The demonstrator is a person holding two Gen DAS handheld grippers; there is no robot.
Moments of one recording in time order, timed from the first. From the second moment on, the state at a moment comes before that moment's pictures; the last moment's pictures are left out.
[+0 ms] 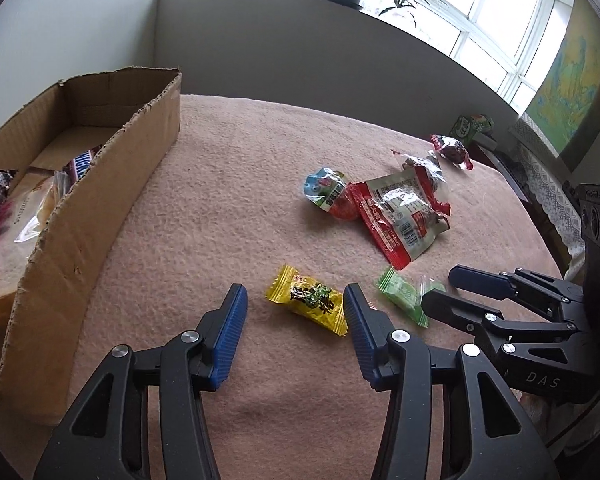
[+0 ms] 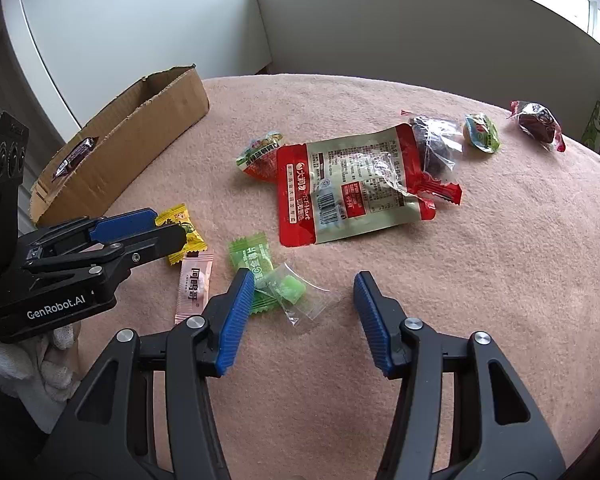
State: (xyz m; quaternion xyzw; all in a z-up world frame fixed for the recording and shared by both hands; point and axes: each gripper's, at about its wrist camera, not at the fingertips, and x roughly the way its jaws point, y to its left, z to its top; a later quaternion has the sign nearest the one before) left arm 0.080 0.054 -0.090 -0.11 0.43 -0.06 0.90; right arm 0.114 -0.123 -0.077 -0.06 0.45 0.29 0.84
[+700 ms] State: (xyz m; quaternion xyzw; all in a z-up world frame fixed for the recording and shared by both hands) left arm 0.084 0.034 -0.093 -0.04 0.42 -0.05 0.90; right arm 0.106 -0.122 -0.078 -0.08 0.44 0.29 0.85
